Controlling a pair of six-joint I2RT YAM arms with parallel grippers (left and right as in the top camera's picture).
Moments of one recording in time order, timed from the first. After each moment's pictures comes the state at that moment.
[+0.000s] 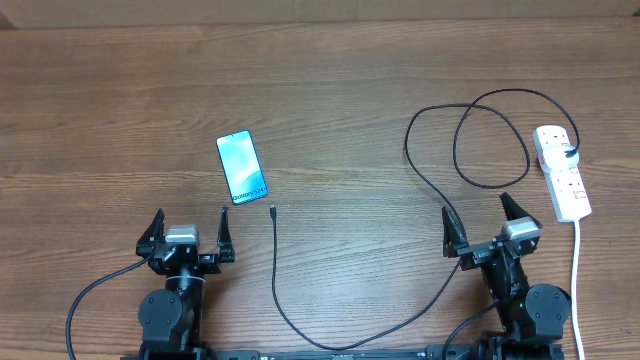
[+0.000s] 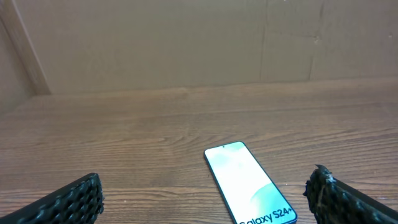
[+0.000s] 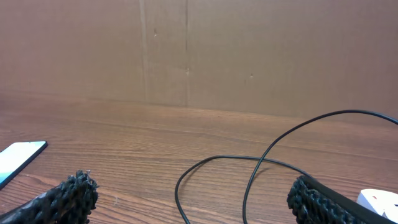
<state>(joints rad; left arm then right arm) -0.05 0.02 0.01 -0.07 -0.08 0.04 -0.08 0.01 0.02 -0.01 -0.30 -0.01</state>
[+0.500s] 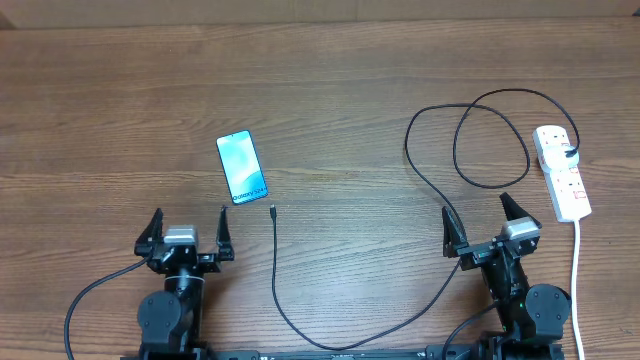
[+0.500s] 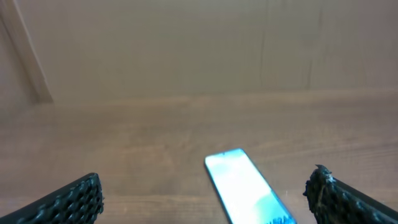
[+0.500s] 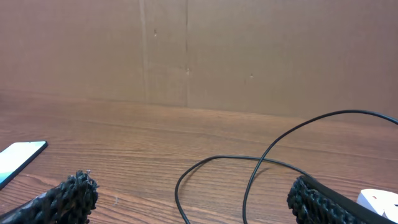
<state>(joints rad) -0.05 0.02 0.01 -0.01 -0.08 0.04 -0.08 0.01 0.02 -0.01 -0.30 -0.01</state>
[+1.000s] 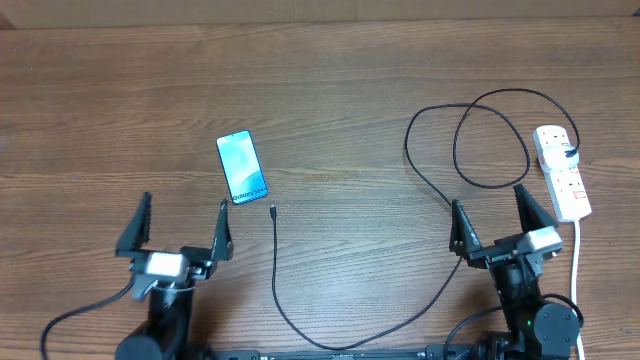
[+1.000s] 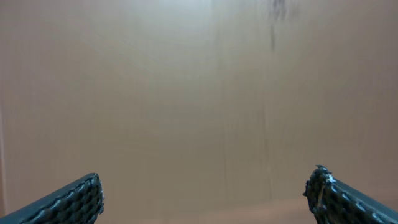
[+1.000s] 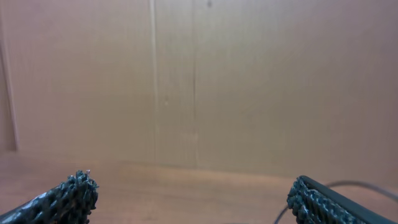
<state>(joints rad) -0.05 0.02 0.14 0.33 0.10 0.04 -0.08 0.01 0.06 0.23 -0.31 0.12</state>
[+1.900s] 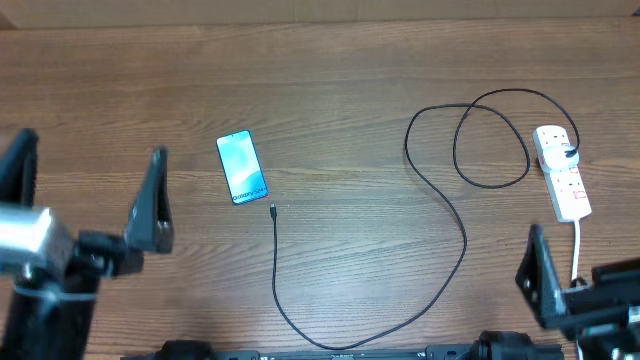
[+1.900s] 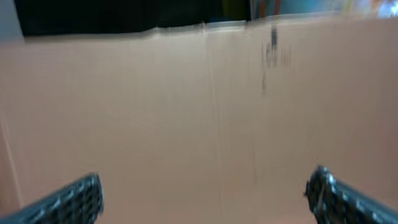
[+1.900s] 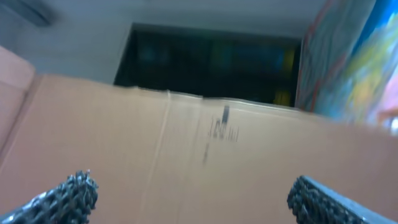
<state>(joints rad) -0.05 0.71 1.51 -0.60 0.13 0.04 -0.08 0.26 0.86 0.02 -0.31 -0.01</state>
